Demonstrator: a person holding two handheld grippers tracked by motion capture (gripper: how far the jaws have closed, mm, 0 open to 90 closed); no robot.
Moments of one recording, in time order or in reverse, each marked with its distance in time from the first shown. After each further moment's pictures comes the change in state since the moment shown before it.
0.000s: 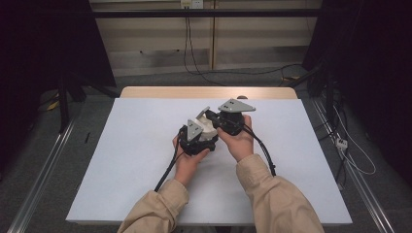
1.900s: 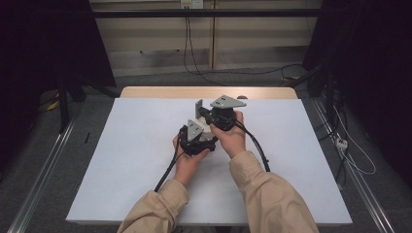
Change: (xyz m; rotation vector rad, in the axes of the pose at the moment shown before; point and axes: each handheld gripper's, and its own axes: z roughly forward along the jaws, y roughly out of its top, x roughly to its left) left arm 0.001 0.000 0.000 0.003 0.002 0.006; right arm 0.003 0.005 0.025 0.008 0.014 -0.012
